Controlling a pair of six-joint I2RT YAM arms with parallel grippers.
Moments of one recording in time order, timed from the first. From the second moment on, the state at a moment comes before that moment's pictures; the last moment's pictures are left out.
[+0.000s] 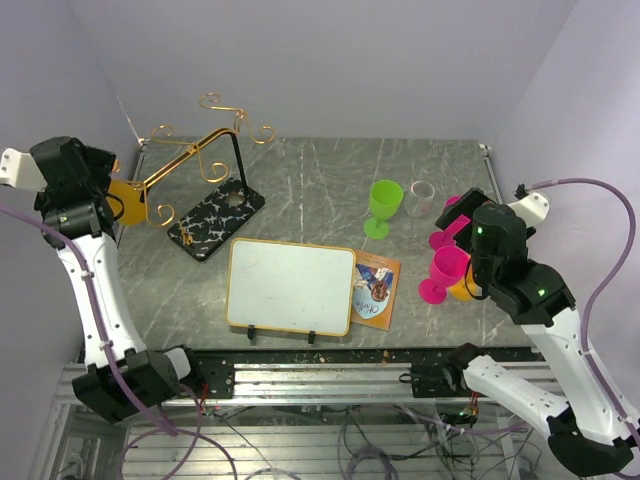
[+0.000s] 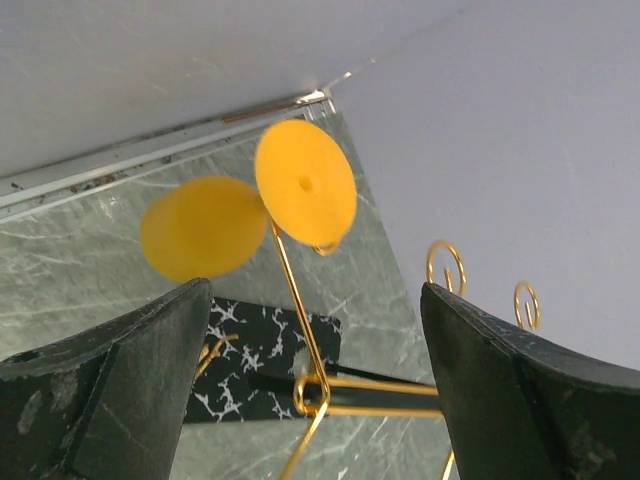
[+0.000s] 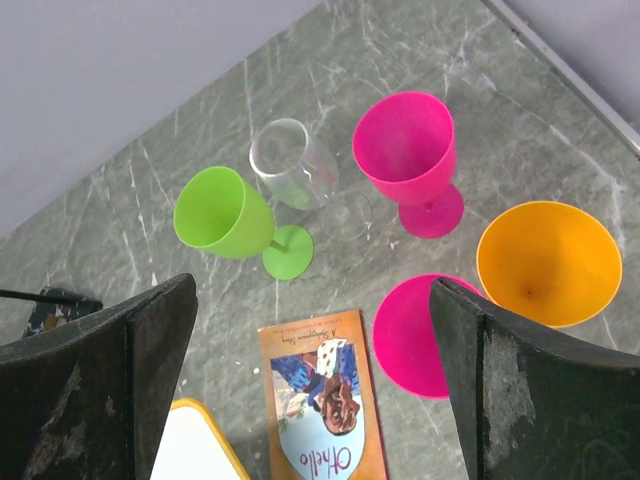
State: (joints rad) left arm 0.40 1.16 1.38 -0.61 -0.22 -0.89; right arm 0.52 0.81 1.16 -0.83 0.73 0.74
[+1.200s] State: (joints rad) left arm 0.50 1.47 1.43 -0.49 -0.13 -1.01; right arm 0.57 0.80 1.10 -0.65 0.78 0.65
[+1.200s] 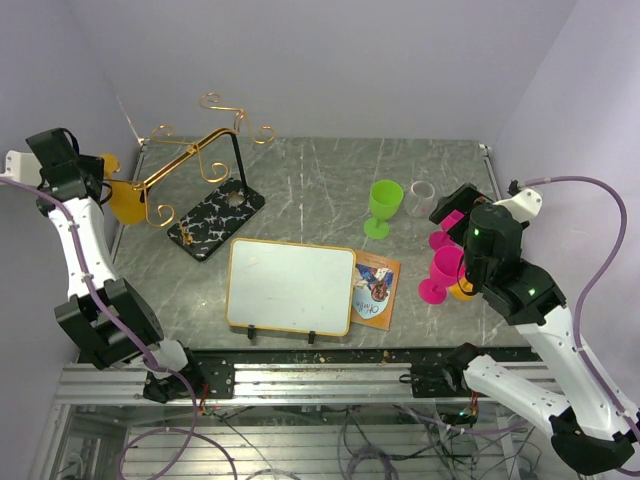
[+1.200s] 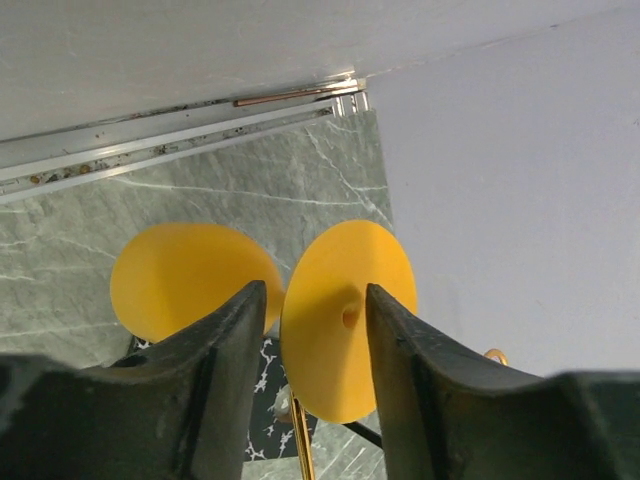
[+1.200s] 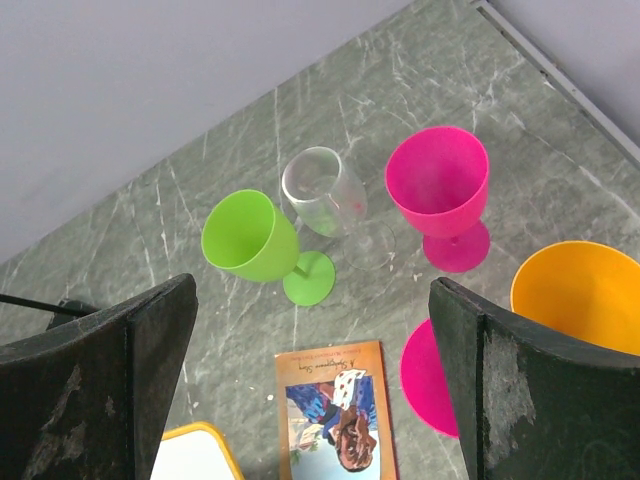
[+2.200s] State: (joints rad) left arm 0.50 1.42 1.45 -0.45 -0.09 -0.97; right arm 0.57 0.80 1.10 -0.64 0.78 0.66
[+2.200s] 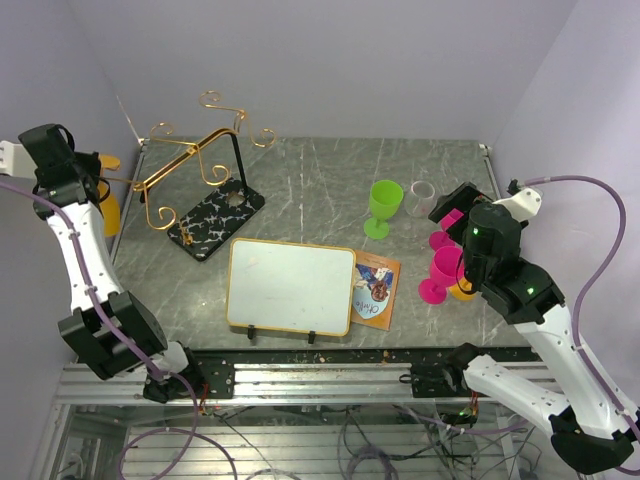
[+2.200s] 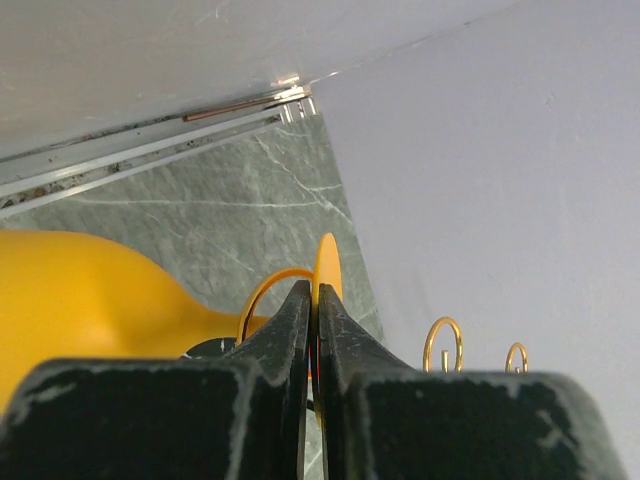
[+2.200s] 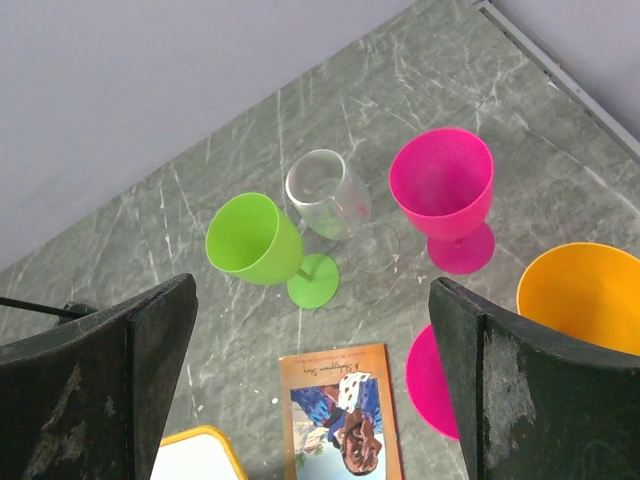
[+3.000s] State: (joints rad) left arm 0.48 1.33 1.33 -0.36 0.04 -1.09; right arm 0.57 0.79 1.09 -0.63 0.78 0.68
